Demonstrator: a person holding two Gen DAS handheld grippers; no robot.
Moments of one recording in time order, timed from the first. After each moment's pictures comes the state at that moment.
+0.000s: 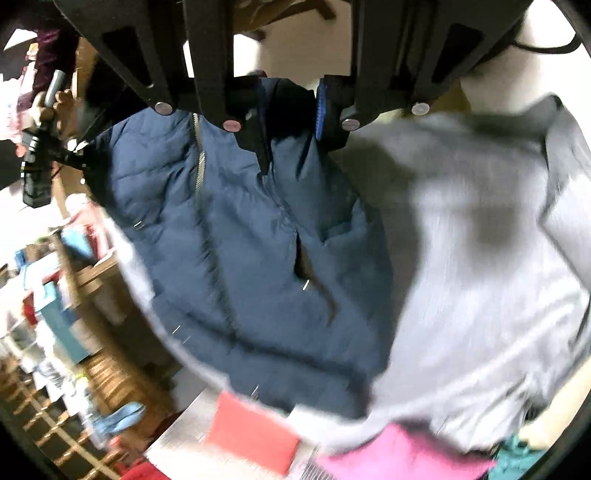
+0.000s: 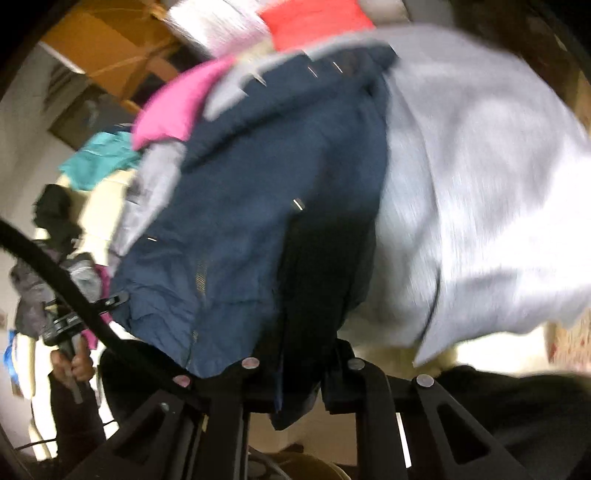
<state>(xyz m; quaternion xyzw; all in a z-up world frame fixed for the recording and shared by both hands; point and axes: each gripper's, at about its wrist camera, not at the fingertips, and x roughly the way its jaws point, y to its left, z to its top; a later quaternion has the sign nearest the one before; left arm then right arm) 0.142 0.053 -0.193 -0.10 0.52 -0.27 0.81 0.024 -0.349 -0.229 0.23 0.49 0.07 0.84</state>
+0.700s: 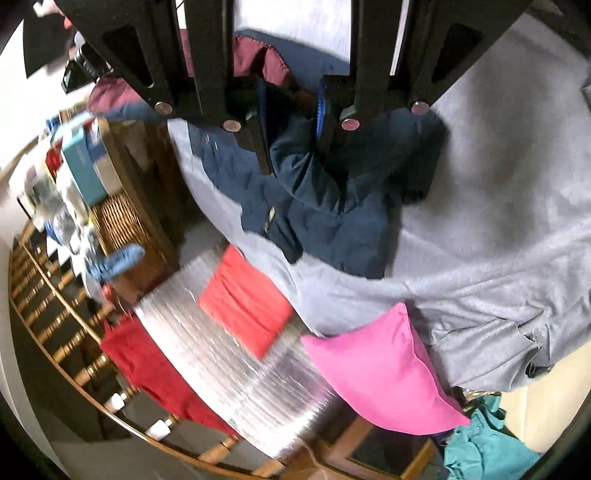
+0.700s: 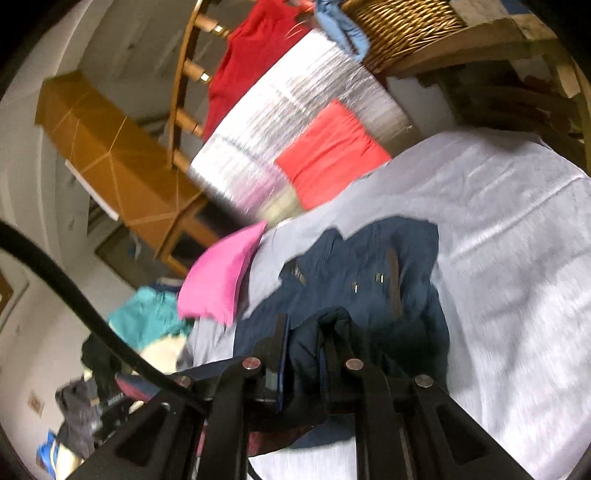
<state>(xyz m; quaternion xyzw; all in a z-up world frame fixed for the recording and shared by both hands) 0.289 0.061 -0.139 -0.29 0.36 -0.20 0.86 0.154 -0.423 -0.159 0.36 0.23 0.04 0.90</state>
